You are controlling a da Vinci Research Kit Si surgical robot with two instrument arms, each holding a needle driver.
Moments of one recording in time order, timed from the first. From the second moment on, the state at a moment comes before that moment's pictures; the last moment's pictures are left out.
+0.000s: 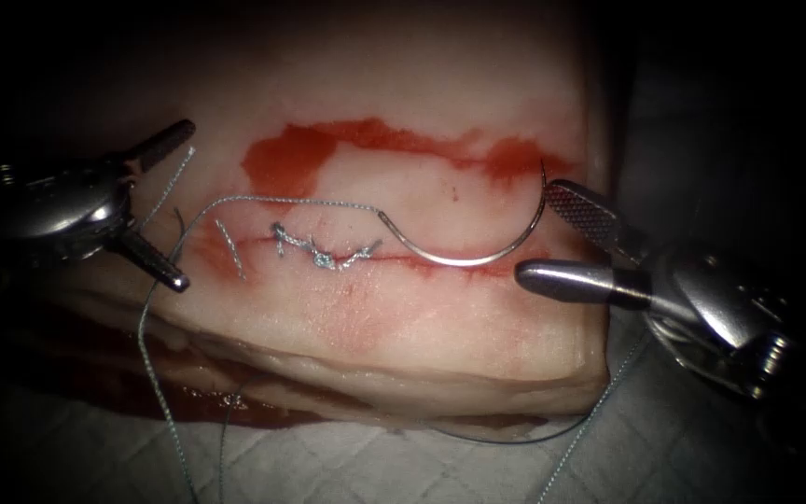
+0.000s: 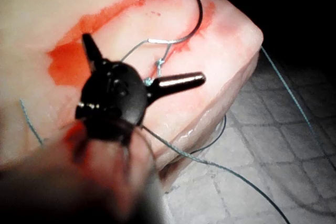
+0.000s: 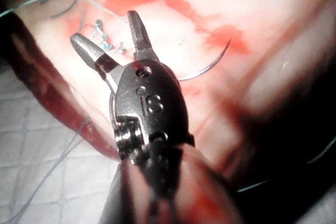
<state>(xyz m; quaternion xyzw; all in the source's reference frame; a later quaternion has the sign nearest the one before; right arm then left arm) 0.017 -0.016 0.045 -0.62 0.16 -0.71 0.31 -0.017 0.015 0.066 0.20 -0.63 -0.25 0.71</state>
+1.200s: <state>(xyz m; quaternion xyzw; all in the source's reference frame) 0.010 -0.012 0.043 -0.59 0.05 -0.69 0.43 -0.034 0.018 0.068 0.22 -0.35 -0.13 0.90</state>
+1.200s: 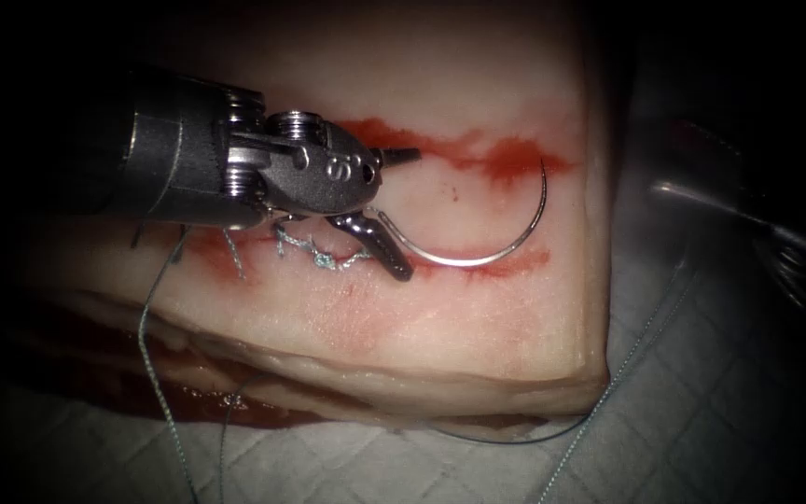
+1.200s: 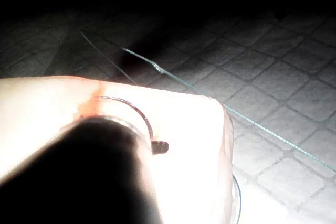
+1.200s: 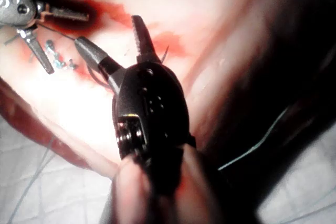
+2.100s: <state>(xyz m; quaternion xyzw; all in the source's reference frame) 0.011 -0.012 0.043 -0.58 0.08 -0.67 0.45 -0.035 0.013 0.073 0.09 -0.35 0.07 0.93</state>
